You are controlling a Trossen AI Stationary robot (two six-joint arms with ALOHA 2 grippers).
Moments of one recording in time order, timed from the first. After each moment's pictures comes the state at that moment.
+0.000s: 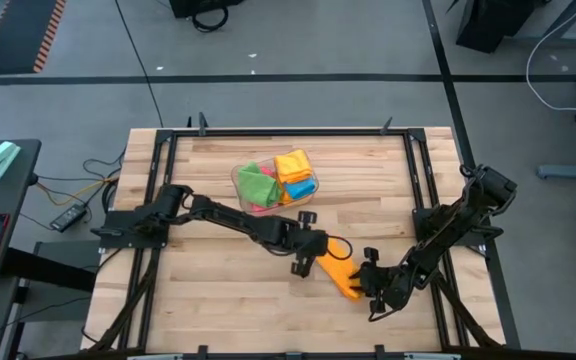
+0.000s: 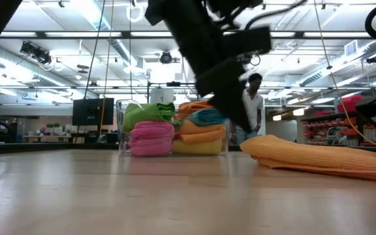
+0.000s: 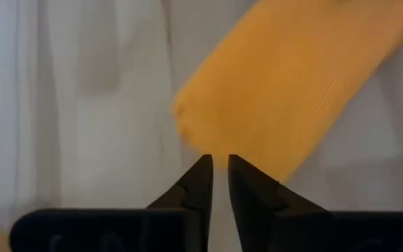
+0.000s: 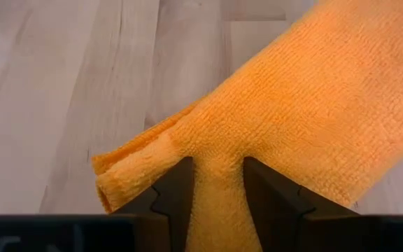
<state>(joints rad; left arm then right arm) -0.20 2.17 1.64 -0.46 -0.28 0.10 0.85 1.63 0.49 0.15 0.53 0.69</state>
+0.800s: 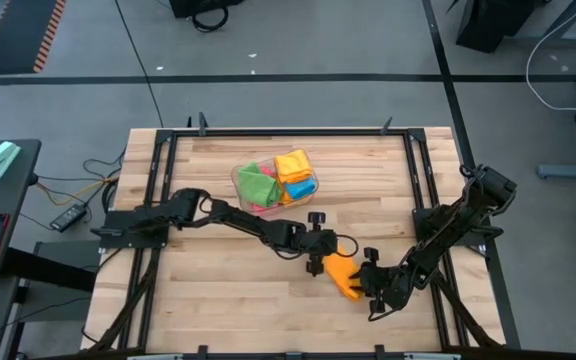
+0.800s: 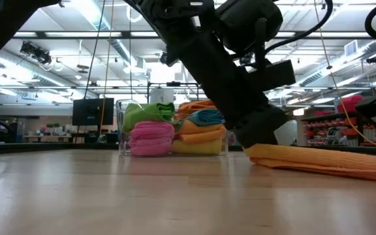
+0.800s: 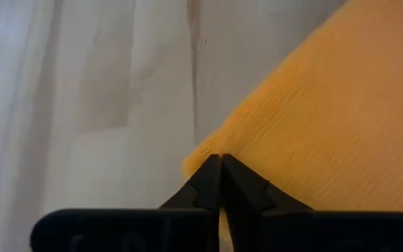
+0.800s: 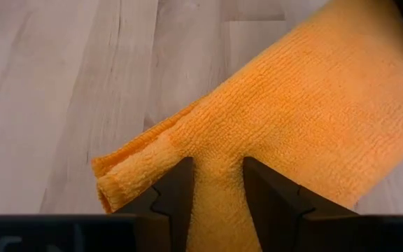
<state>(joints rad) -0.16 2.32 1.64 -0.18 -0.36 0.11 0.85 1.63 0.49 0.16 0.53 0.70</state>
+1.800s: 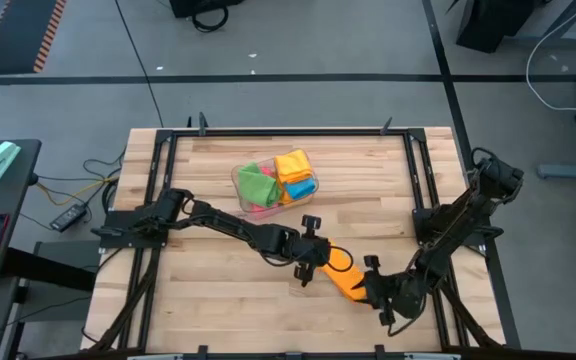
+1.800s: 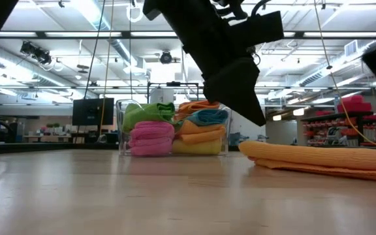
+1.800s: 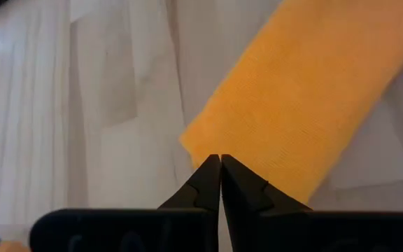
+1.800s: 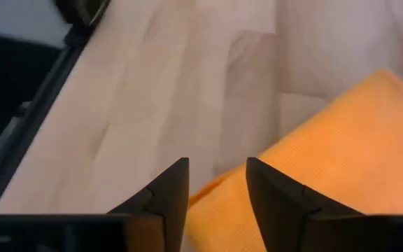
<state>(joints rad) -0.24 2.18 1.64 -0.37 -0.40 0.17 0.90 1.49 0.61 0.01 0.53 0.55</state>
